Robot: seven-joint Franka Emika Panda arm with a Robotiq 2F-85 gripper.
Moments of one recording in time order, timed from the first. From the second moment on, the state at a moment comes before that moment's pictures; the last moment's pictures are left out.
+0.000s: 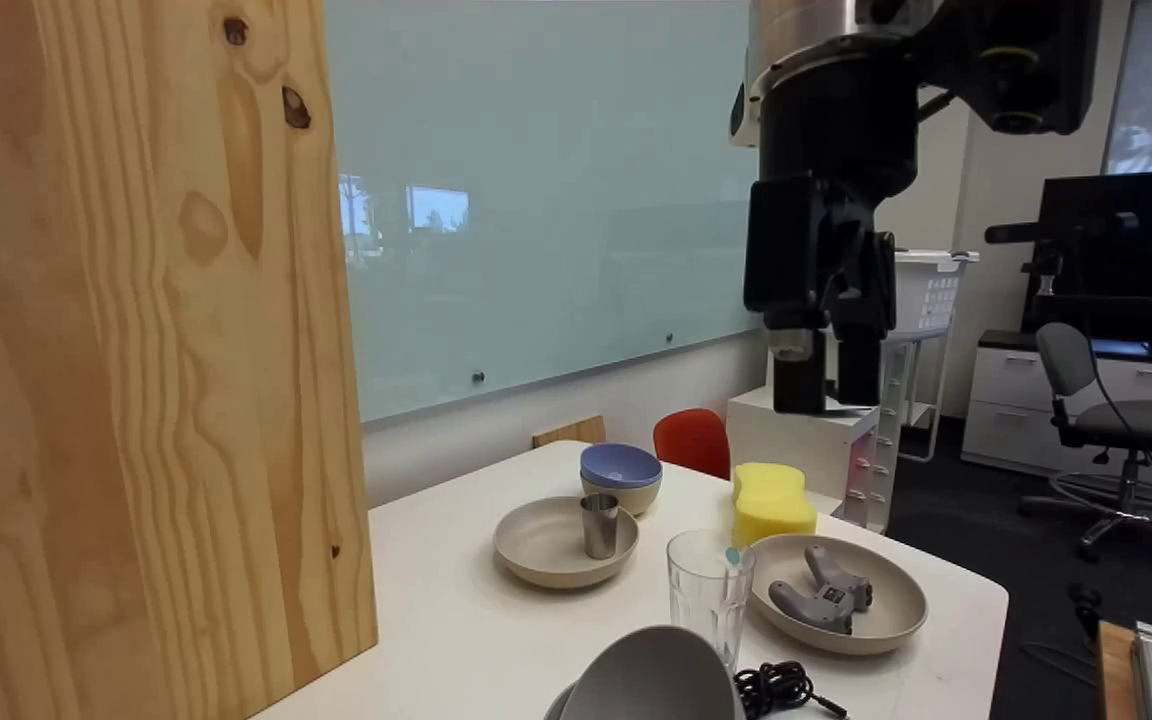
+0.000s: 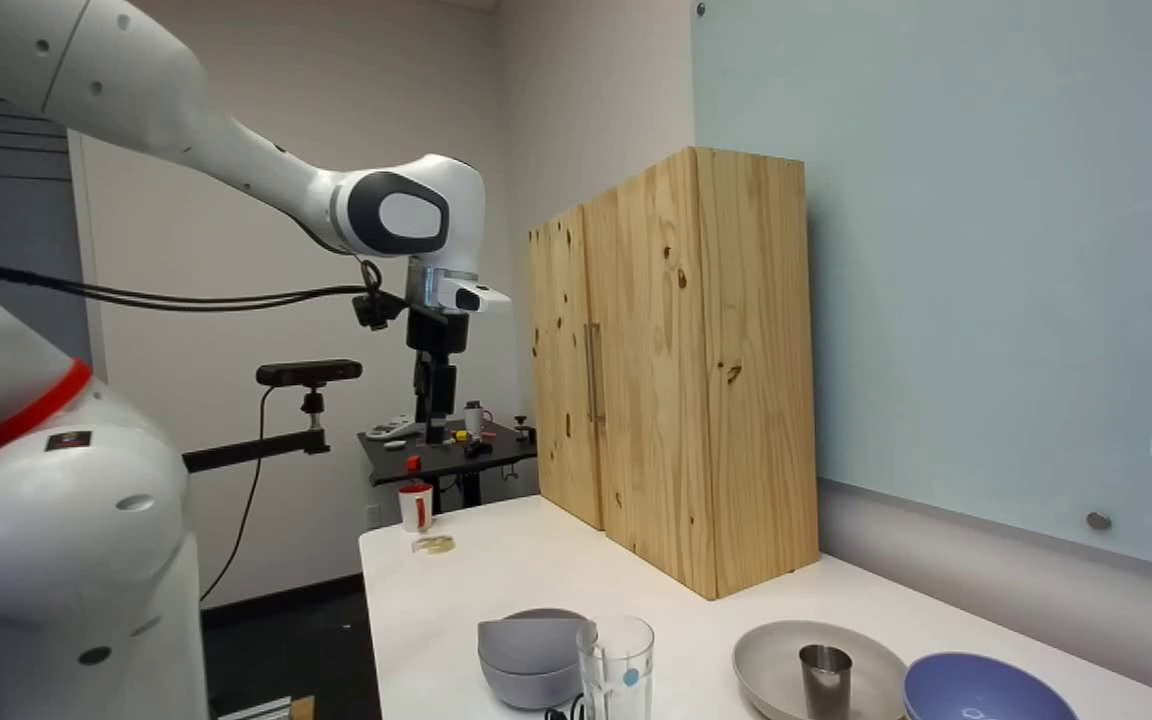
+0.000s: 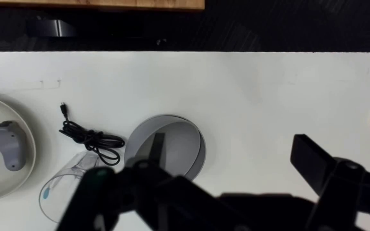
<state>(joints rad) 0.25 -0.66 0.27 -2.56 0.37 1.88 0.34</state>
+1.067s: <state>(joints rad) 0.25 -0.66 0.27 -2.56 0.37 1.88 0.34</state>
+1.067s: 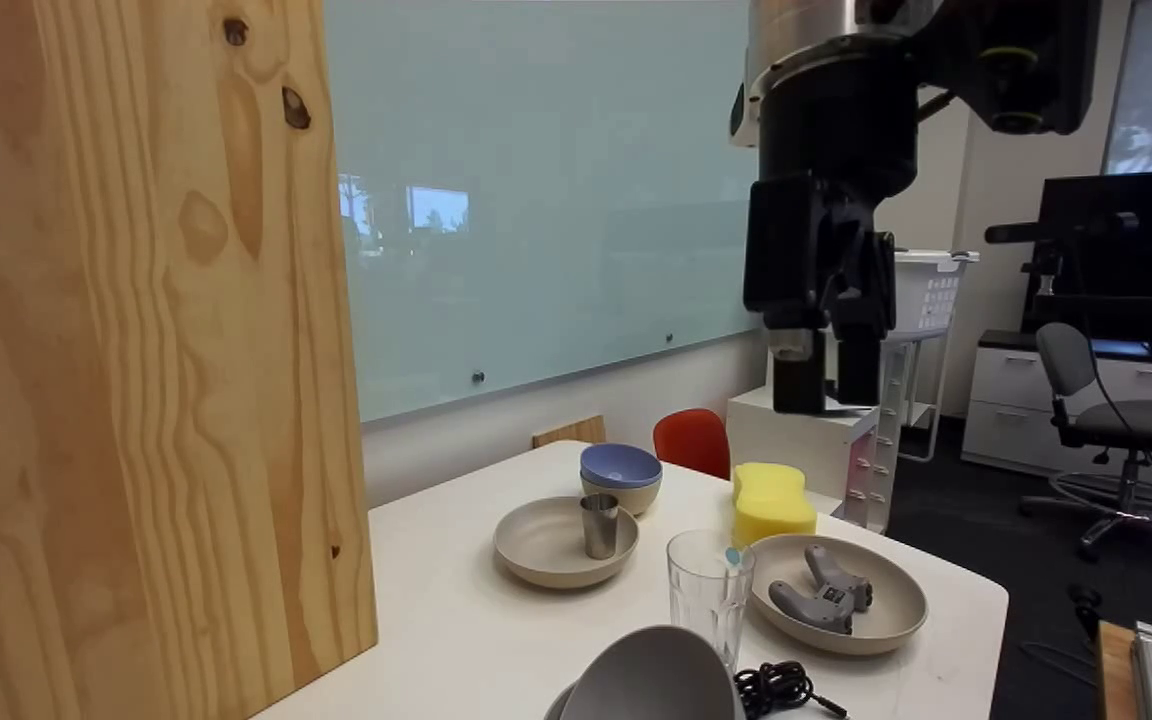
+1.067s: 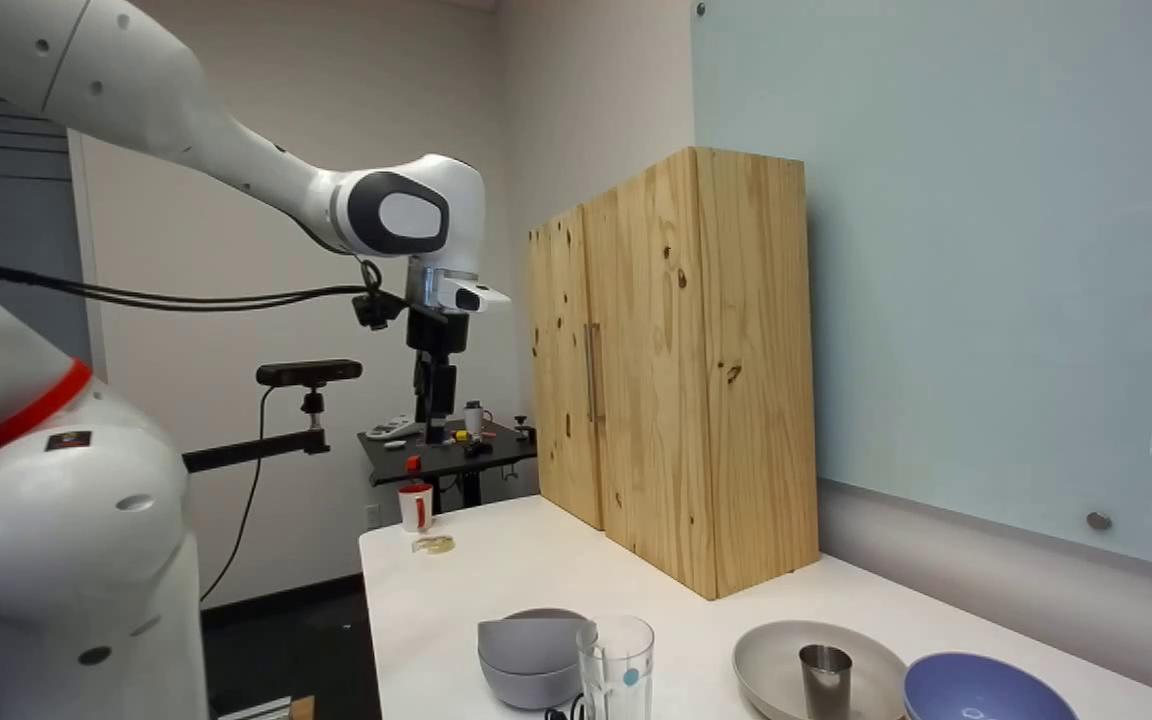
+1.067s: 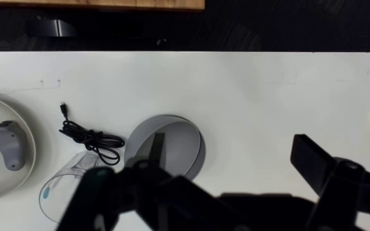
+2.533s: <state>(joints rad) 0.16 -0.96 -0.36 -2.41 -0.74 1.16 -0.54</state>
